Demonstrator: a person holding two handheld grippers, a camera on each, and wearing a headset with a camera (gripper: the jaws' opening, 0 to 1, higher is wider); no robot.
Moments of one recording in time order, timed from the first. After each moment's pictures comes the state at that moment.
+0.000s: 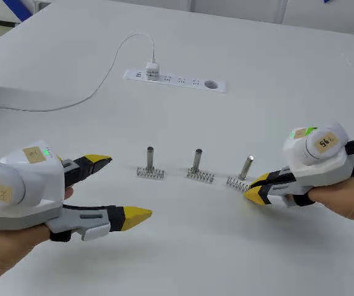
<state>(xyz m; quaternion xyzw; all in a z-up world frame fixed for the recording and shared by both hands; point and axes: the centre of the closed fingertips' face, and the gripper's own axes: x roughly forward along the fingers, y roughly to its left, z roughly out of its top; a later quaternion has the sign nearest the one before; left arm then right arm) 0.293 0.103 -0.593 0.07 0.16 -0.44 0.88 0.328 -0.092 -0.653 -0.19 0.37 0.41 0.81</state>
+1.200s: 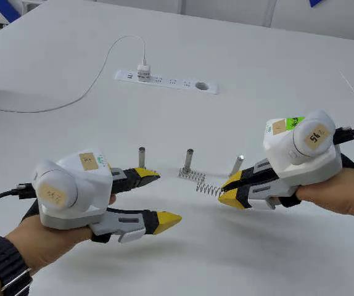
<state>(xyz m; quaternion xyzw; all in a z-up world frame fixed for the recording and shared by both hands) 0.276 0.023 -0.603 0.11 0.14 -0.54 0.82 0.283 -0.037 -0.611 -0.24 0.33 0.52 0.75</state>
